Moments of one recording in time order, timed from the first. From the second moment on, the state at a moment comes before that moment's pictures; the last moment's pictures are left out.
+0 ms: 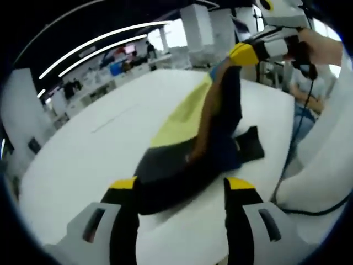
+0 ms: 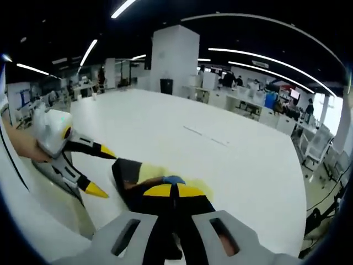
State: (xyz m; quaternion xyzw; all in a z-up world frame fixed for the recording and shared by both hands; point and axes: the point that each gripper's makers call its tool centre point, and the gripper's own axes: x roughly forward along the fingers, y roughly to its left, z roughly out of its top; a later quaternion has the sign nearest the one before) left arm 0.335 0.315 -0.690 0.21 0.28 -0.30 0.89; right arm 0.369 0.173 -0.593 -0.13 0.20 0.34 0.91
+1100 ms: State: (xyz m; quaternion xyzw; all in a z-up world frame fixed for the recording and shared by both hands) left arm 0.356 0.299 -0.694 0.29 0.24 -0.32 0.87; right arm 0.369 0.173 -0.583 -0.11 0.20 0.33 0.92
